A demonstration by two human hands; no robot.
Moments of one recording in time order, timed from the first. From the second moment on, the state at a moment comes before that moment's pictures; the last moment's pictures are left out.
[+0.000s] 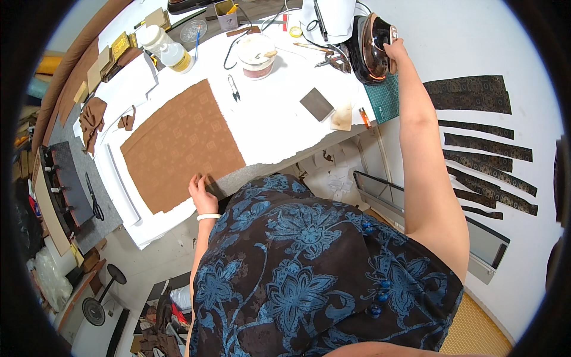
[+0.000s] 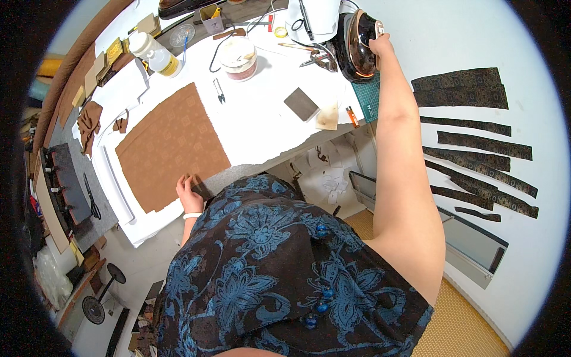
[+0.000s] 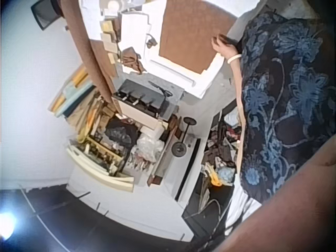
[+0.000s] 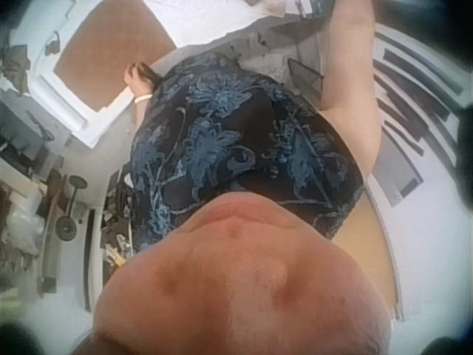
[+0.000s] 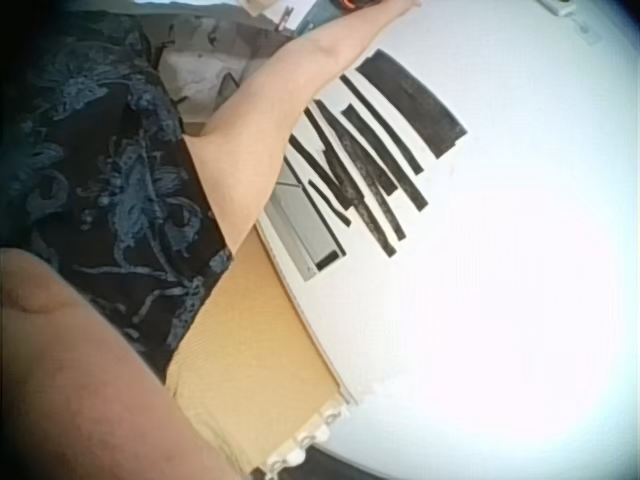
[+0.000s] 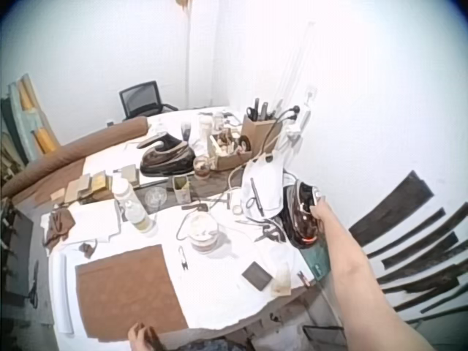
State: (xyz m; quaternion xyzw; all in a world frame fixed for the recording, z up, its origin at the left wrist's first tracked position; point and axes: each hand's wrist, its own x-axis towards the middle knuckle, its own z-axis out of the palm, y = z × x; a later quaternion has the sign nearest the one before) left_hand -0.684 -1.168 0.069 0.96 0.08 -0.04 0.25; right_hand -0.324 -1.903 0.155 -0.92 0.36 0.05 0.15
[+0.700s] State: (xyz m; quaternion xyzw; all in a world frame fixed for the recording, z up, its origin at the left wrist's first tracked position) left_hand -0.680 -1.170 0.073 0.97 0.08 -0.04 0.23; right_hand -0.324 -1.904 0.152 -0.92 0.36 0.05 0.13
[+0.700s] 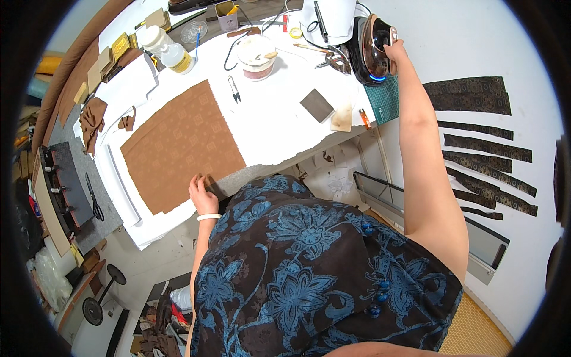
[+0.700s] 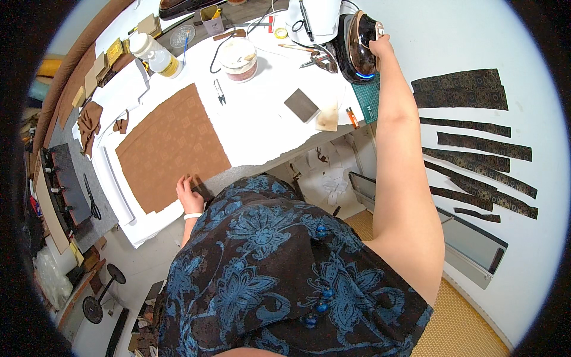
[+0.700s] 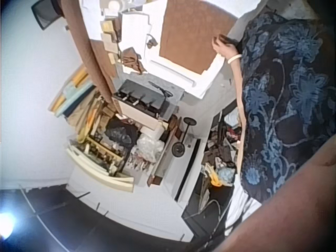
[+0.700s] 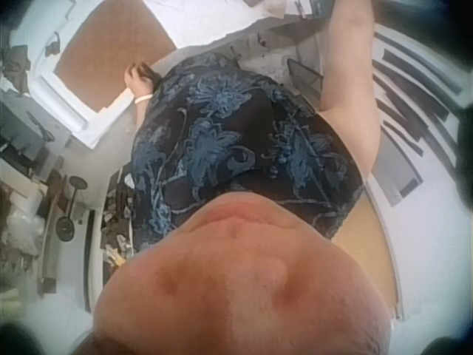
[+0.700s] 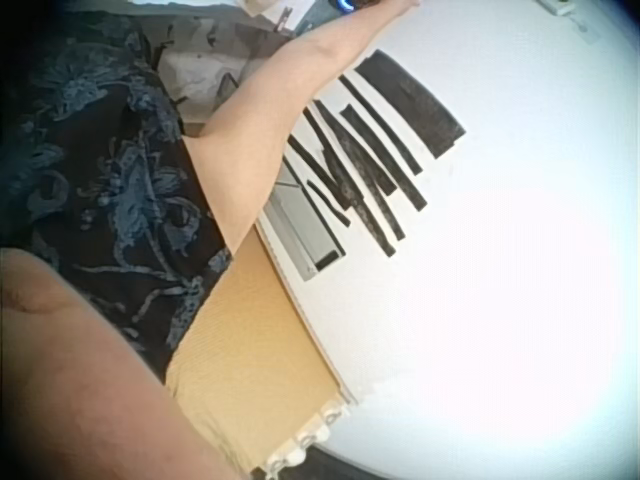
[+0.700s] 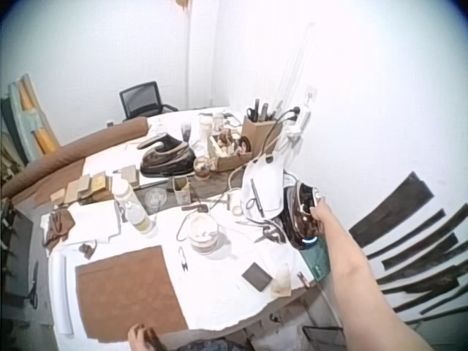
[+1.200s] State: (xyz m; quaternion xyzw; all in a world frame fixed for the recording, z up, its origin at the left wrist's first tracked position) left_hand -0.685 -1.147 0.086 0.96 0.08 -0.02 0.25; right_hand -0.326 -1.911 0.116 -0.91 0.37 -0.08 0.18
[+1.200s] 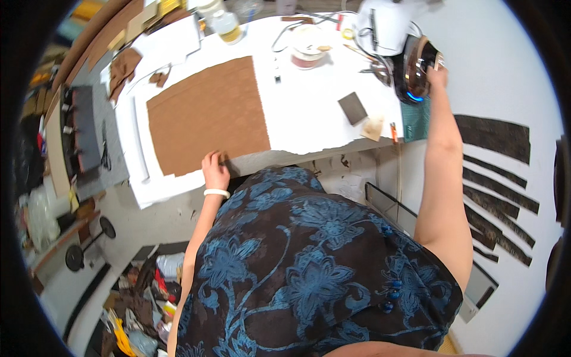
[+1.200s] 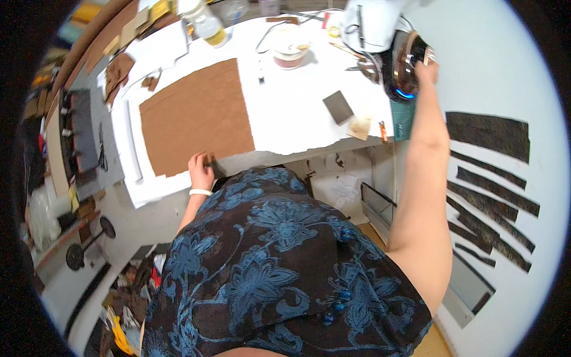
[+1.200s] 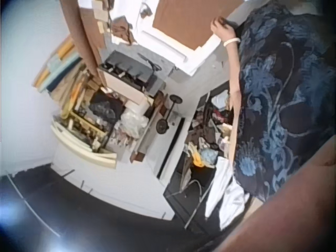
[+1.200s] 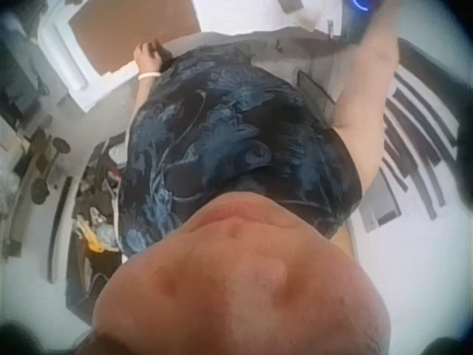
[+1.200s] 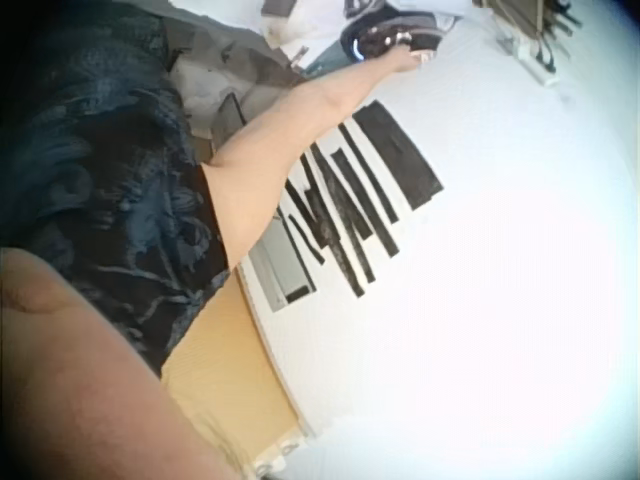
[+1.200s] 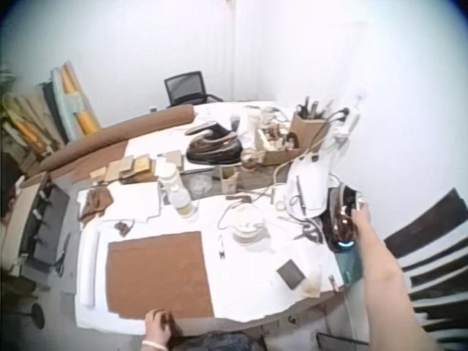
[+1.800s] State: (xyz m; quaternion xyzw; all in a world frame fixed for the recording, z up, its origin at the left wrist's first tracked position) left_hand -0.683 -1.098 0.079 0.95 -0.08 -0.14 0.25; right_hand -0.497 -1.584 0.323 -0.92 -0.18 -0.06 0.34
